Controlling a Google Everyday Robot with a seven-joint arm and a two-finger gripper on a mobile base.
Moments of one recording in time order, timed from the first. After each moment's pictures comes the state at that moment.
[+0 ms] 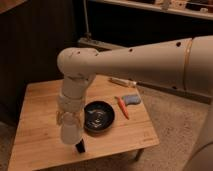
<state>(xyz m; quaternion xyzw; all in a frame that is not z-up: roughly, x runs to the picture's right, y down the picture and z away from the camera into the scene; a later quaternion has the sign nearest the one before) -0.153 0.124 0.547 -0.23 -0.42 -0.54 0.69</state>
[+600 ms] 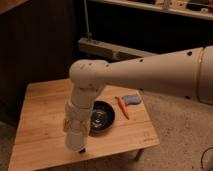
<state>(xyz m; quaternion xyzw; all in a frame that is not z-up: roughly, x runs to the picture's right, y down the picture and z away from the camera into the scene) -0.135 0.152 0.561 -0.22 -0.43 -0.52 0.70</state>
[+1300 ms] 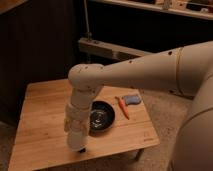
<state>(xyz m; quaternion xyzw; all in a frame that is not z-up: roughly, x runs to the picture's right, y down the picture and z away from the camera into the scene) -0.140 0.161 0.594 -0.24 -0.42 -0.52 0.70</state>
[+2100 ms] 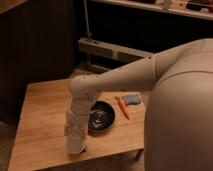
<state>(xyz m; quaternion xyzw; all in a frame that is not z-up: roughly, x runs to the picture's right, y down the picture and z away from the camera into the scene) -0.159 0.194 0.642 -0.23 -0.44 -0.53 0.69</state>
